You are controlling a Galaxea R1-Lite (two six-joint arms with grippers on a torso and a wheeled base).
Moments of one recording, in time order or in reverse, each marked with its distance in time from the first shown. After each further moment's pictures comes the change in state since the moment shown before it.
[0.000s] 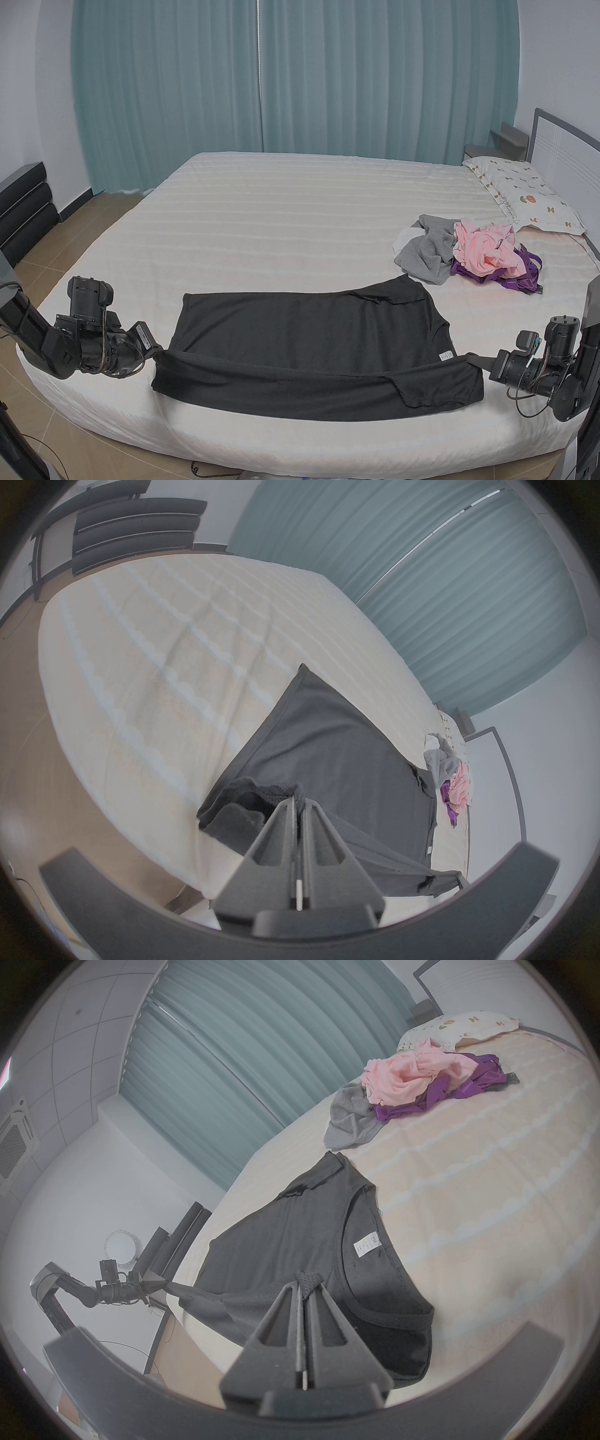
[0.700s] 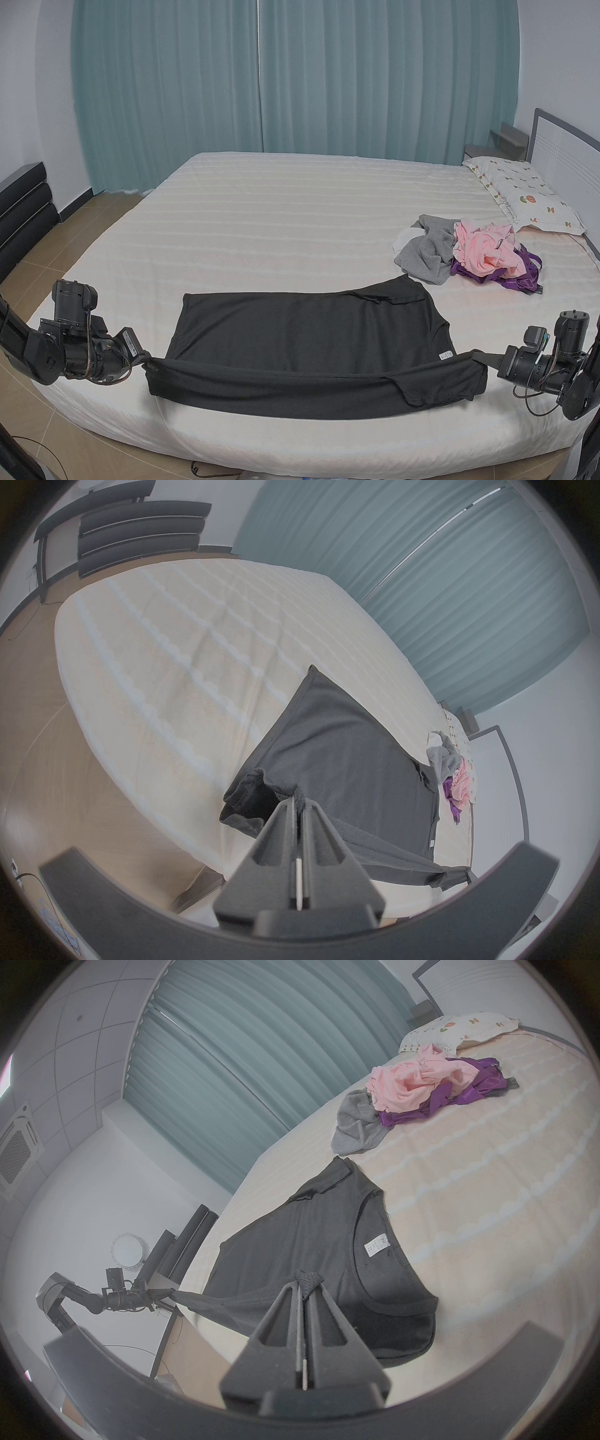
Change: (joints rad) left arm 0.033 -0.109 0.056 0.079 -0.001 0.032; right arm -0.008 -0.142 0.003 0.123 0.027 0.019
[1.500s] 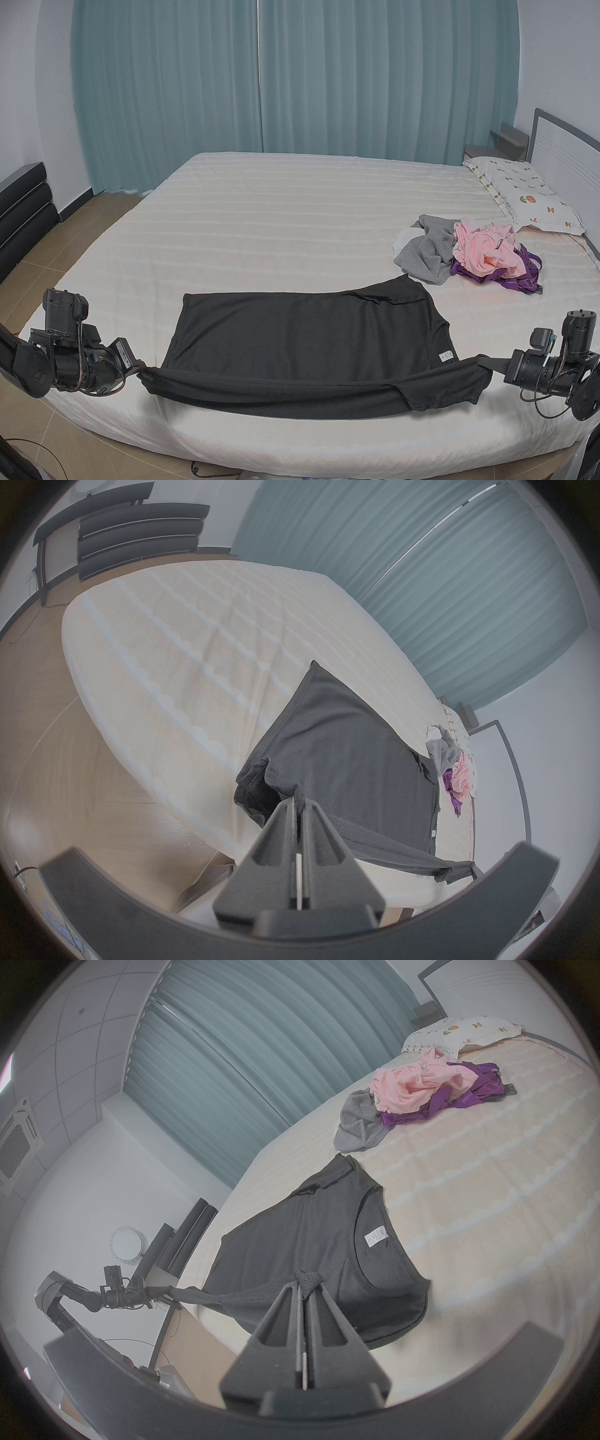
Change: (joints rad) left arm 0.000 -0.083 0.077 0.013 0.002 0.019; right arm -0.006 -0.144 0.000 0.187 0.005 -0.045
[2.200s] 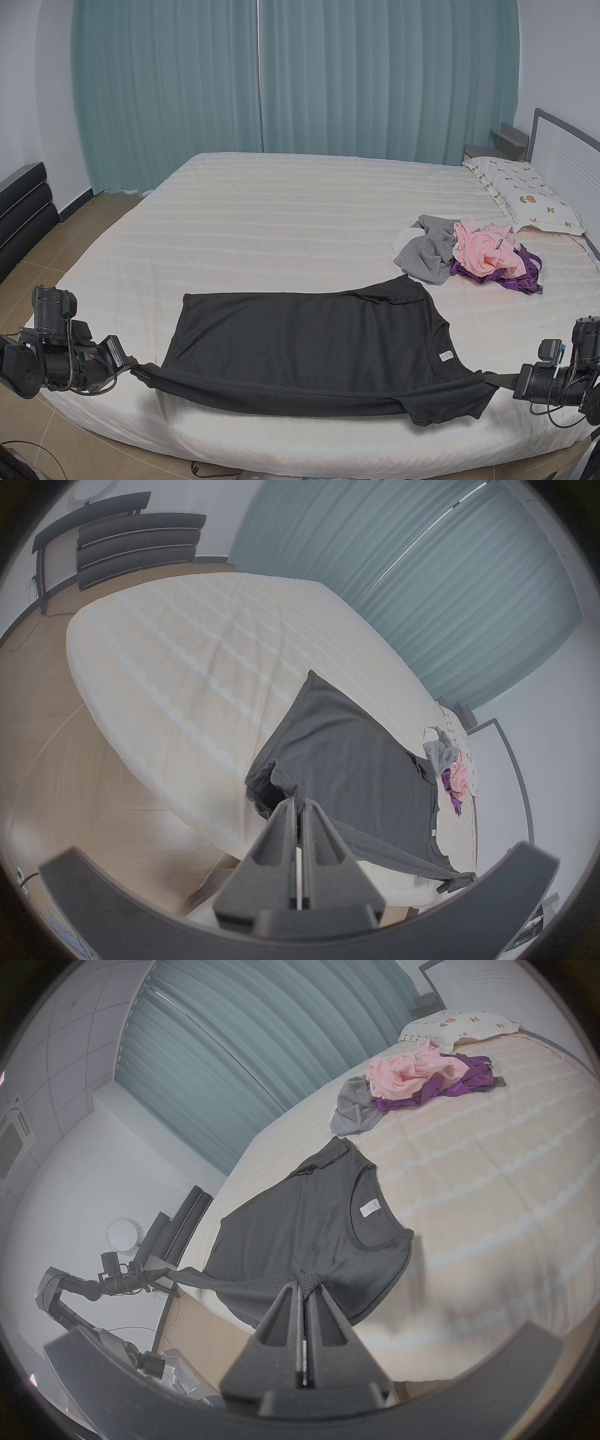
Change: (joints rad) left arm 0.023 -0.076 0.002 0.050 0.004 0.037; right arm 0.001 -0.223 0.000 0.331 -0.004 -0.054
